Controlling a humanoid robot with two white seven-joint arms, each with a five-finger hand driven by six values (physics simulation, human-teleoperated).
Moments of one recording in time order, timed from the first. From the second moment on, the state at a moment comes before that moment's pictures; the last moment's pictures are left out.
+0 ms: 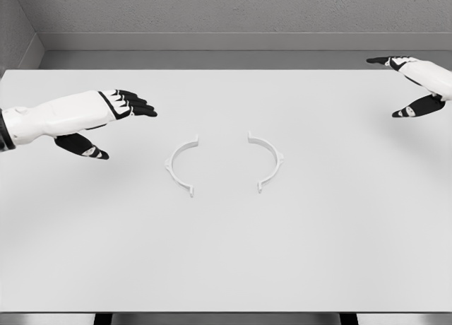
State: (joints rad) left arm -0.53 0.89 -0.50 -1.58 -0.15 -0.61 -0.52; right arm -0.67 -0.77 0.44 -0.99 0.21 -0.61 0.39
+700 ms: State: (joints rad) left arm -0.56 0.69 -0.49 -1.51 -0.23 -0.61 -0.61; right arm -0.66 -0.52 0.49 -0.96 0.21 -0.61 0.54
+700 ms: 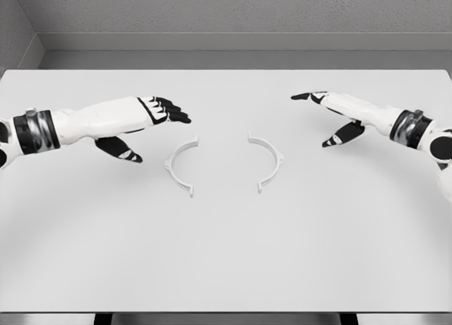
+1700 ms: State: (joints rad) left arm -0.56 0.63 -0.51 -1.44 -0.35 -0.61 -0.61; right arm -0.72 -0.44 0.57 -0.96 0.21 -0.61 0.61
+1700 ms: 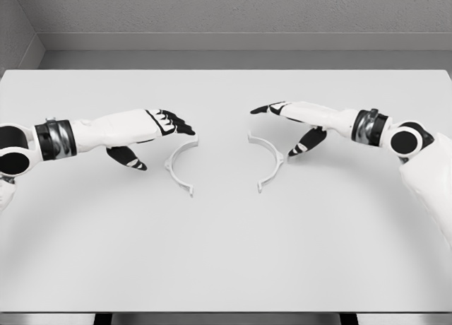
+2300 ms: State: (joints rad) left arm -0.57 0.63 -0.56 -1.44 -0.49 -0.61 -0.49; right arm -0.73 -0.37 0.57 -0.87 0.25 -0.61 0.60
